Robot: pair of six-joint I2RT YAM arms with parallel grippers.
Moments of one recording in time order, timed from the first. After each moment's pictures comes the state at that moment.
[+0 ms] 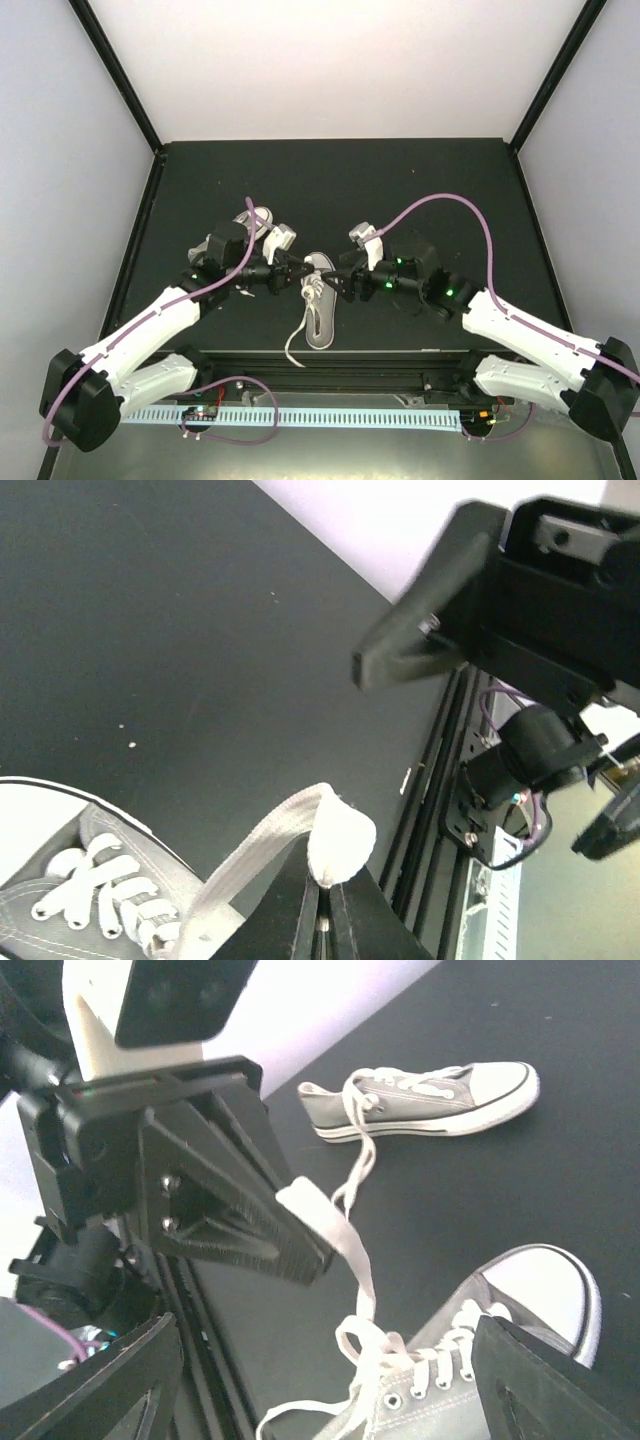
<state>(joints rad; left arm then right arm) -0.52 1.00 0.63 -0.10 0.73 -0.27 0.89 1.02 0.73 -0.10 -0.26 0.34</state>
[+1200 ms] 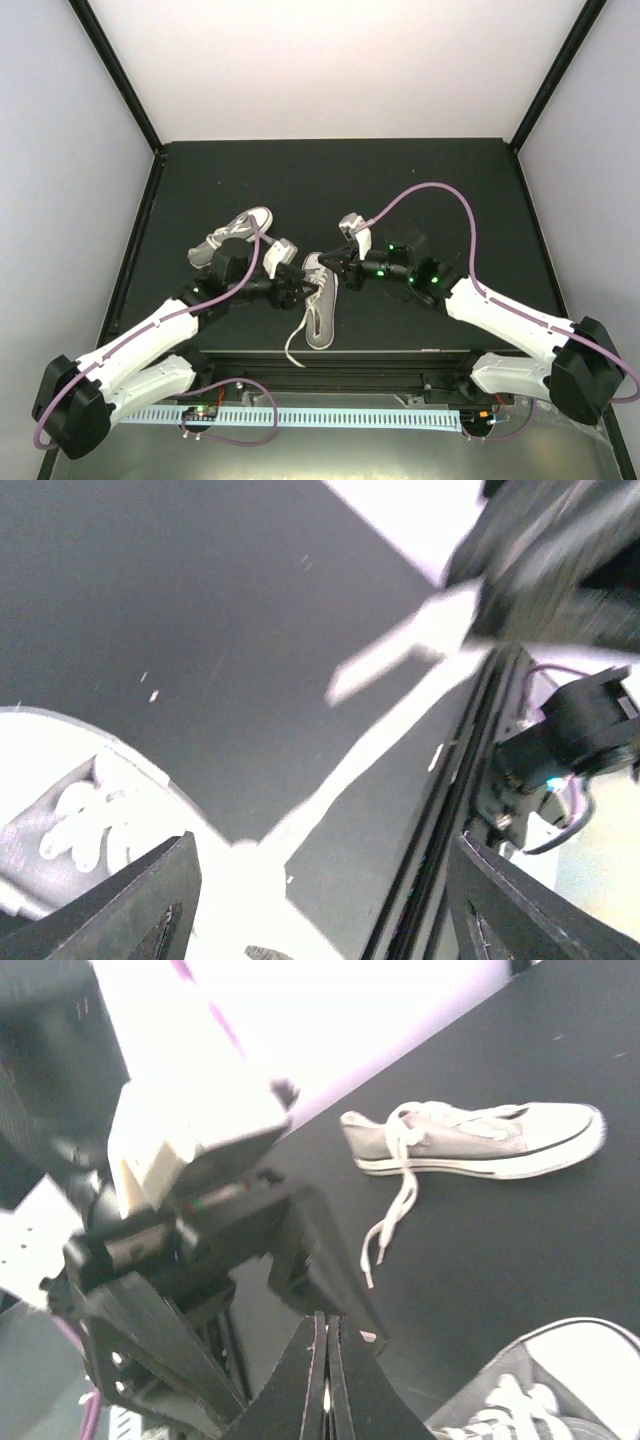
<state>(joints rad) -0.61 0.94 0.57 -0.12 0.62 -0.27 0.80 1.18 0.76 0.11 -0.52 0.31</state>
